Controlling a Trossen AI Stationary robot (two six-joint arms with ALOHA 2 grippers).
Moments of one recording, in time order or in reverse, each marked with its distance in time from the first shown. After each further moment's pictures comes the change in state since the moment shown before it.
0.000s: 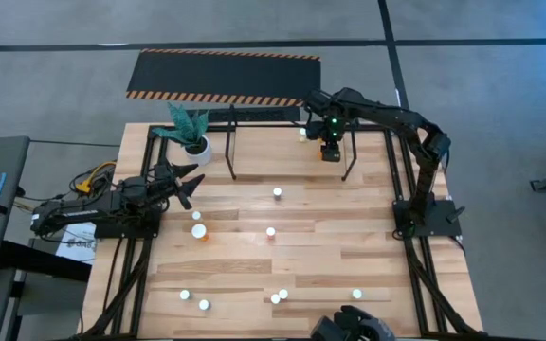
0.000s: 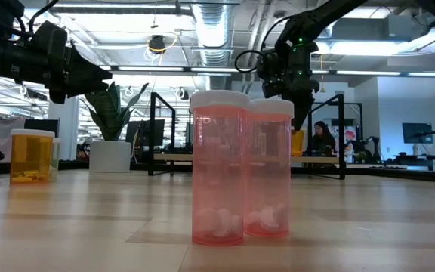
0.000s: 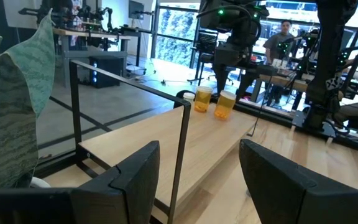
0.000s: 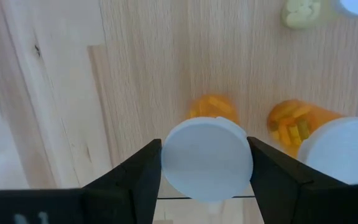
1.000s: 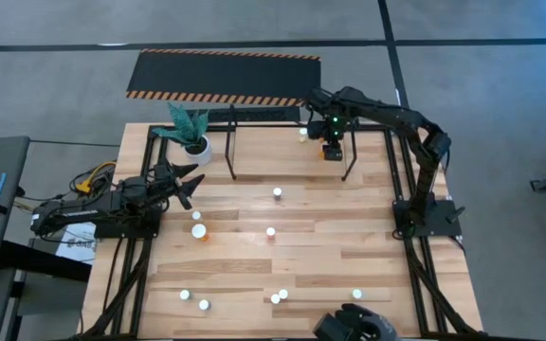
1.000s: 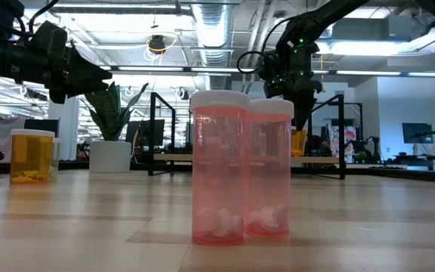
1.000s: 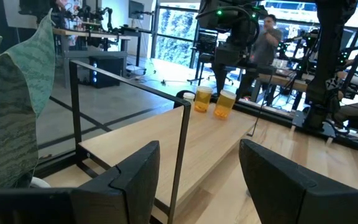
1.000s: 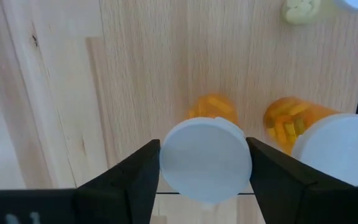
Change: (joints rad) left arm 0.000 0.000 0.000 0.000 0.000 0.000; right arm -0.018 0.000 0.000 -0.008 -0.003 -0.048
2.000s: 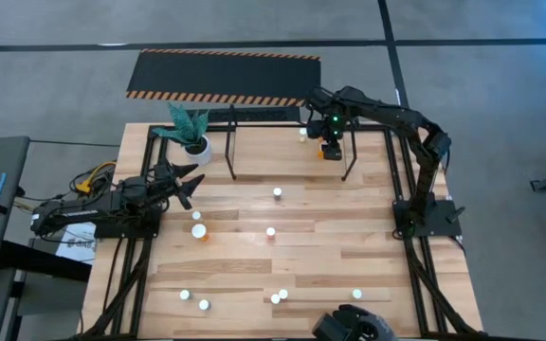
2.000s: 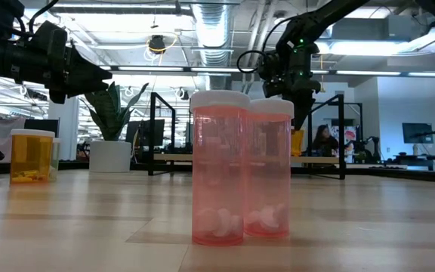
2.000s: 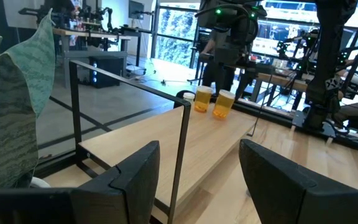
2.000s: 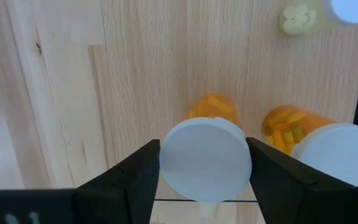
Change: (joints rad) left arm 0.000 0.000 0.000 0.000 0.000 0.000; right arm -0.001 0.000 0.000 0.018 -0.023 -0.008
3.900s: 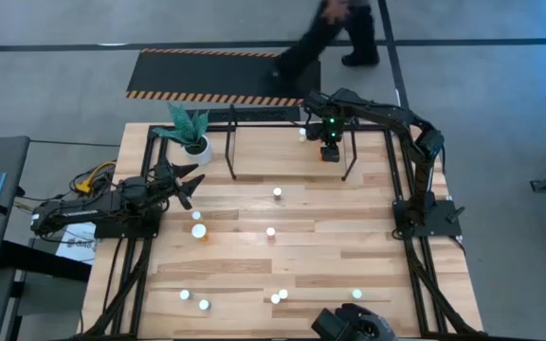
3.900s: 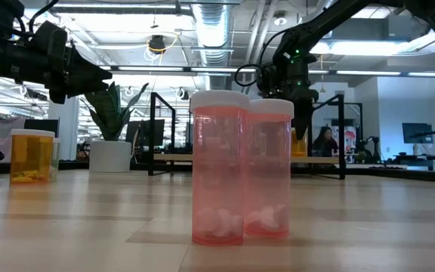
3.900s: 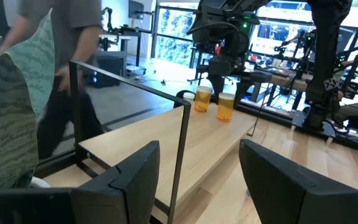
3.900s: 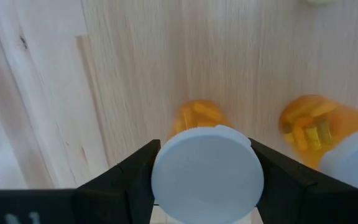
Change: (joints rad) left arm 0.000 0.000 0.000 0.000 0.000 0.000; right arm -0.013 0.066 -0.001 -0.015 0.001 0.045
